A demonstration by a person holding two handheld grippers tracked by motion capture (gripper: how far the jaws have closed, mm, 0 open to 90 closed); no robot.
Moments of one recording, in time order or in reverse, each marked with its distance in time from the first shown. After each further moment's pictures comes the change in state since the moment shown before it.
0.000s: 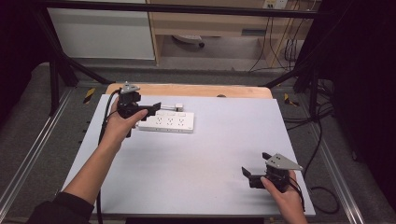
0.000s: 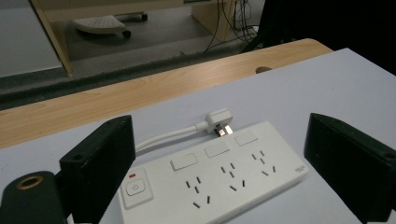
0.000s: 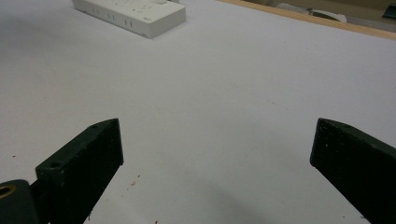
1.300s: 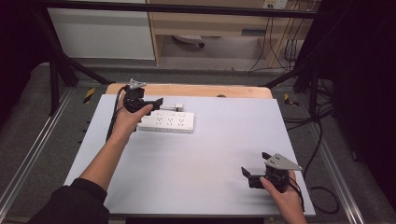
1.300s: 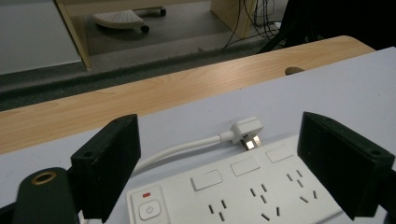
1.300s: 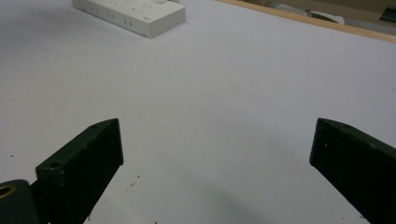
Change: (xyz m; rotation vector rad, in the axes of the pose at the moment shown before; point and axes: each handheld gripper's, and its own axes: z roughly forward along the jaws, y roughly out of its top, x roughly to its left) left arm 0.009 0.001 0.040 0.015 0.087 -0.002; right arm 0.001 0.001 0.001 0.003 -0.004 -0.009
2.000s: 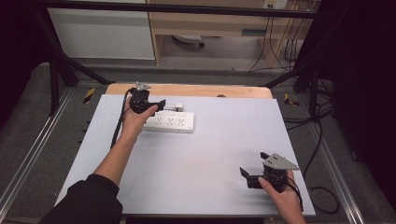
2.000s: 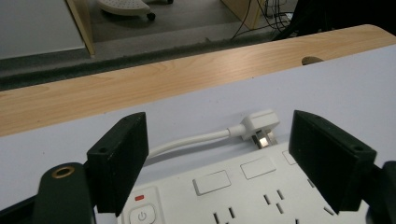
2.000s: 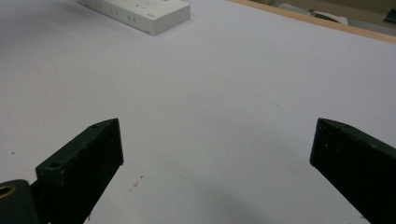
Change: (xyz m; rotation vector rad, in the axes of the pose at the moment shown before) left arm 0.000 -0.011 0.028 0.039 0.021 -0.034; right arm 0.003 0.001 0.003 0.008 0.006 -0.020
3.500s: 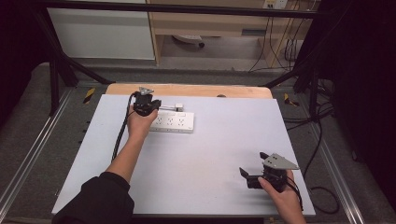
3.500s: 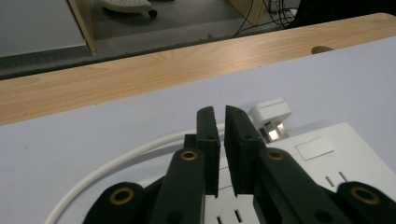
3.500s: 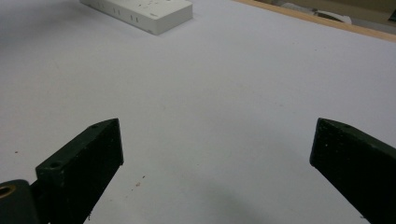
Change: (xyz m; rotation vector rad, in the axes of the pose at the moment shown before) left arm 0.000 -0.016 0.019 0.005 0.009 0.008; right arm 0.000 0.000 0.001 0.004 0.009 0.001
